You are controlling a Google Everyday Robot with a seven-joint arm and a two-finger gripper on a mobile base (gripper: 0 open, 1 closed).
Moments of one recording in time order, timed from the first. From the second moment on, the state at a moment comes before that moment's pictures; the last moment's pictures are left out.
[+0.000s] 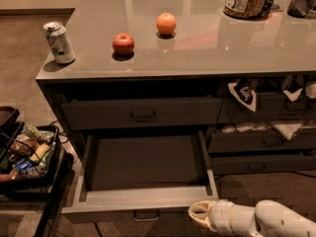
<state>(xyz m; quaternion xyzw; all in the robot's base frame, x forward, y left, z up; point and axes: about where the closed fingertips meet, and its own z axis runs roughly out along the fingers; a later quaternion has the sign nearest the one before) 0.395 -0.132 0.443 -0.51 0.73 0.23 0.40</state>
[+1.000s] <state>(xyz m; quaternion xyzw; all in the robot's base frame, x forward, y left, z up) 0.396 -0.110 0.403 -0.52 0.74 0.21 0.37</state>
